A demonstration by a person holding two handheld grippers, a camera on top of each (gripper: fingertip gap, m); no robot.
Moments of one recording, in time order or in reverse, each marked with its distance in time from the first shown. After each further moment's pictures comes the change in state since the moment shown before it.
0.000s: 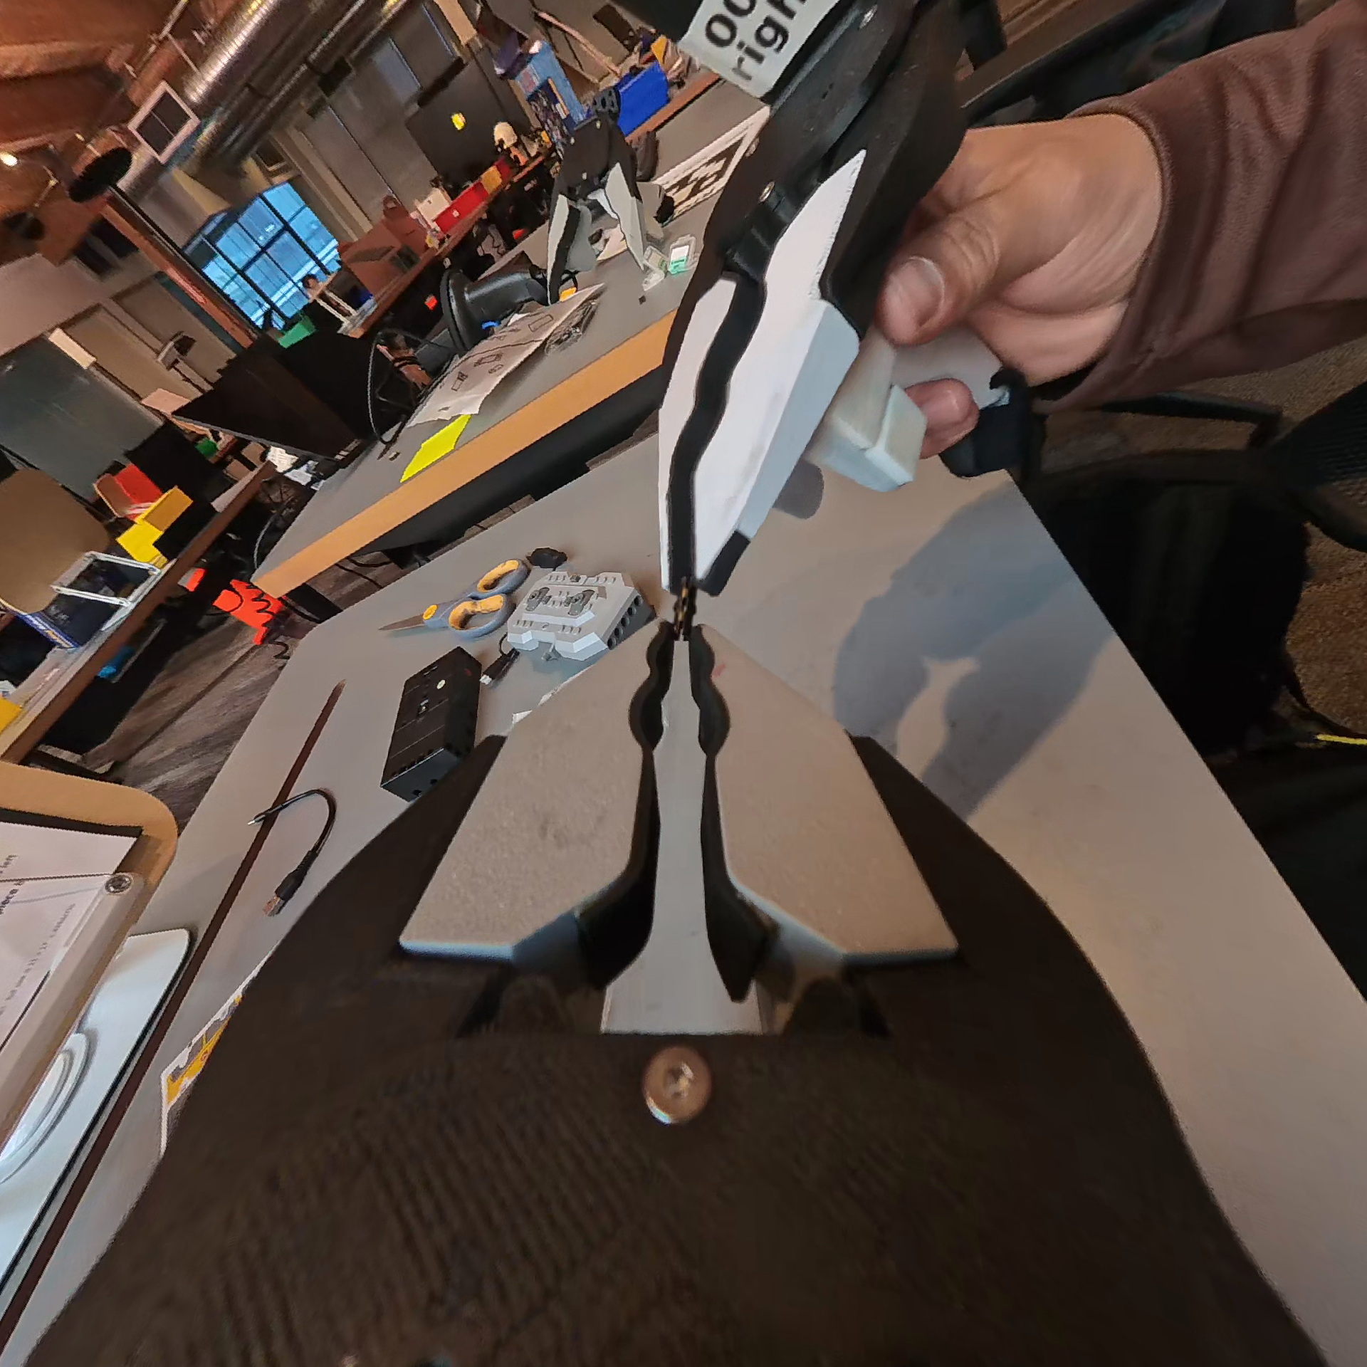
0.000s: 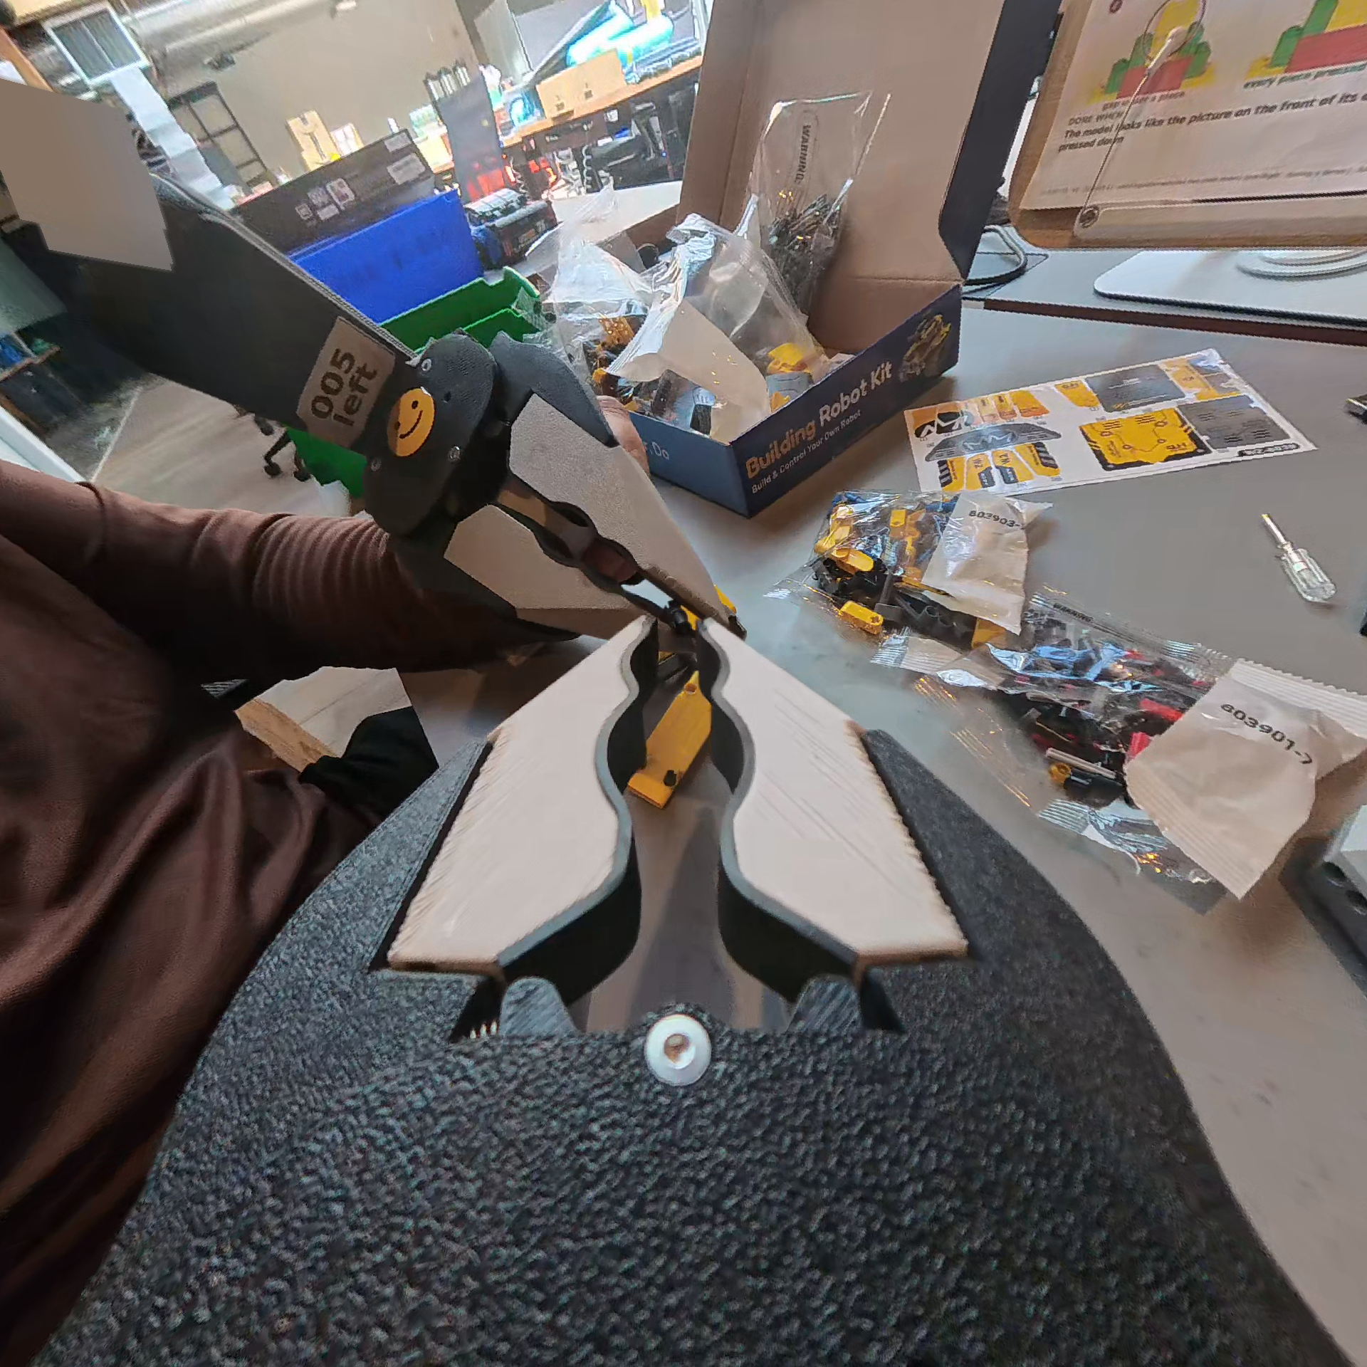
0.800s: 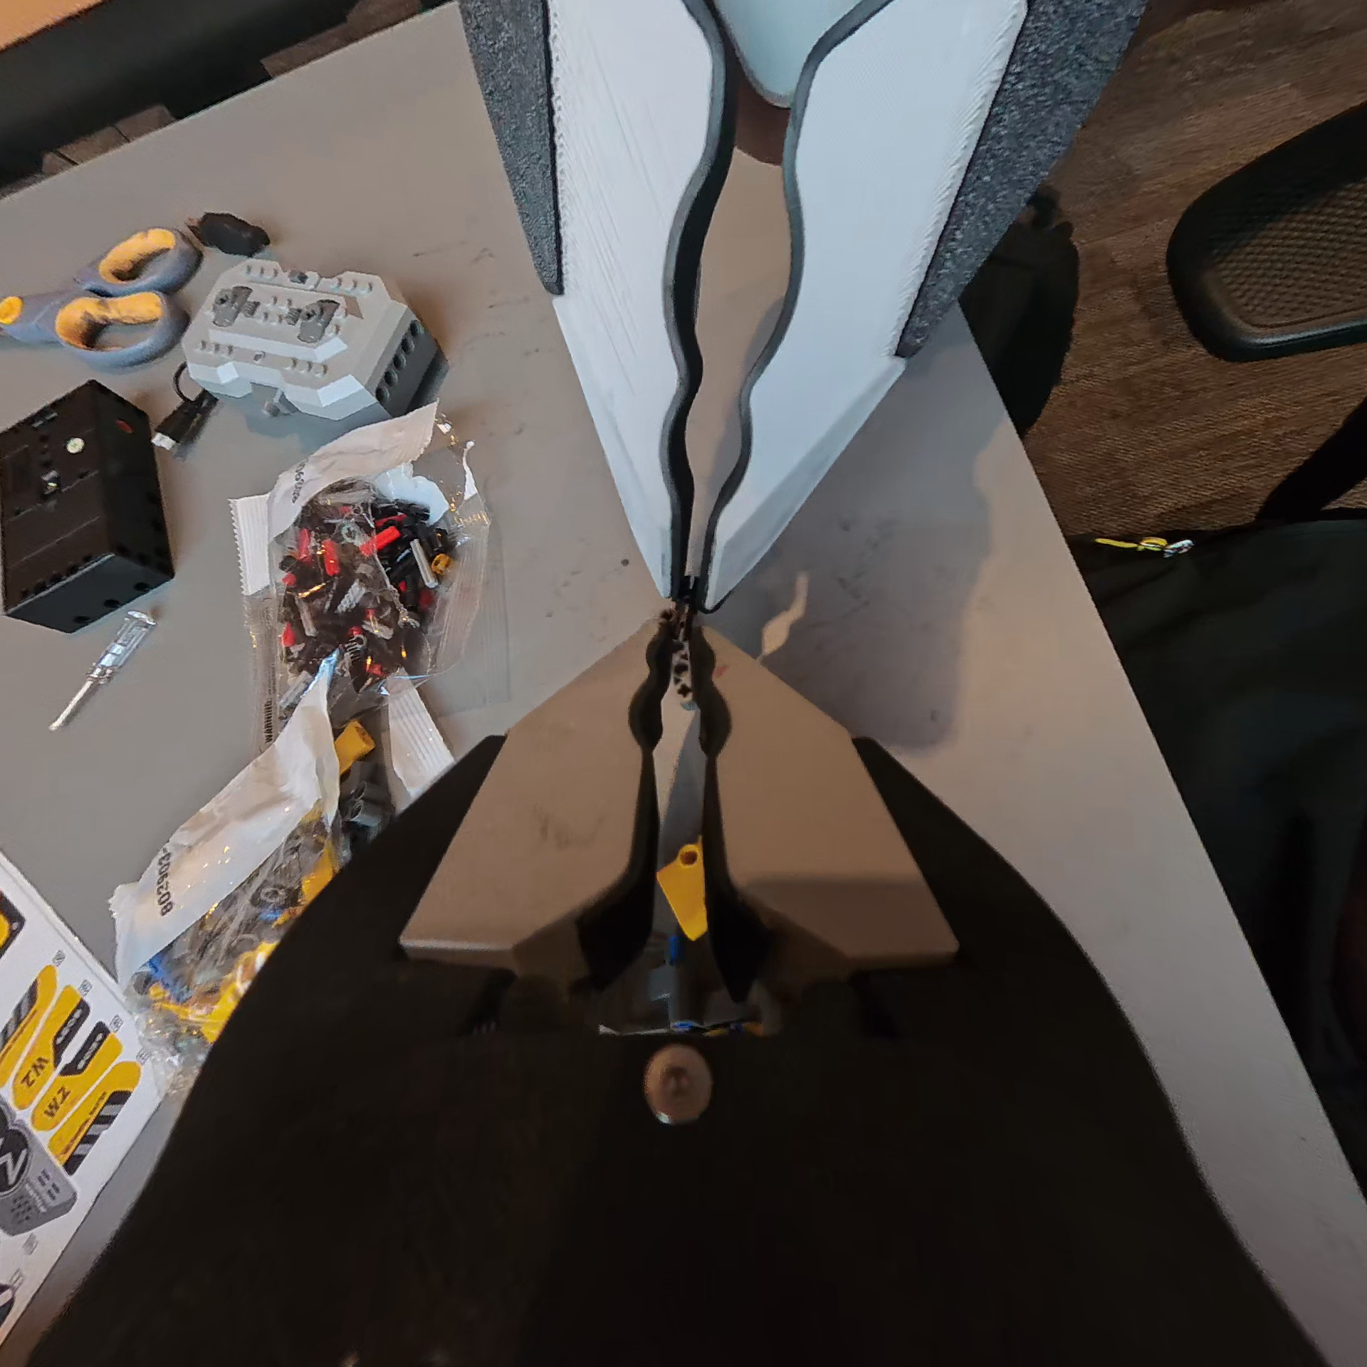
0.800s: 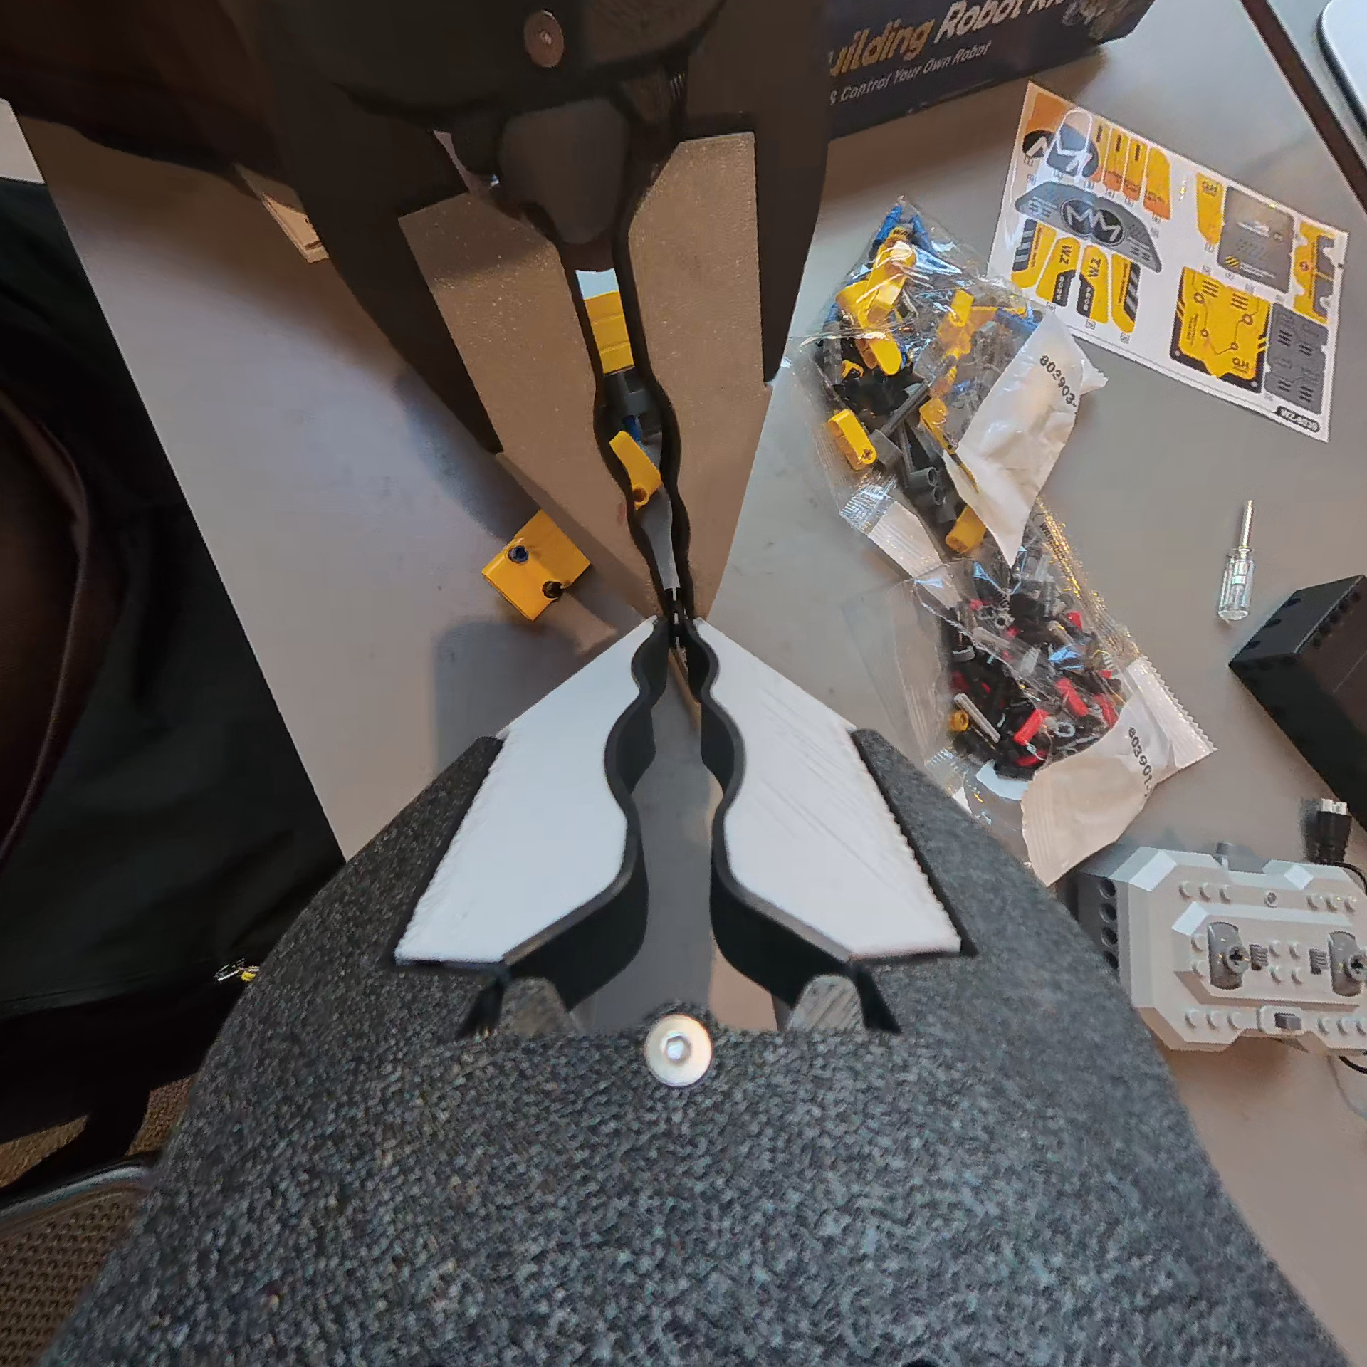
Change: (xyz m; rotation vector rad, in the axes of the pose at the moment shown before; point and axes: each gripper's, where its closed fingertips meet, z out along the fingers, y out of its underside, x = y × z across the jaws) left arm 0.034 0.067 0.005 -0.364 0.327 -0.187; right arm 0.021 0.066 0.030 -0.566 0.115 -0.456
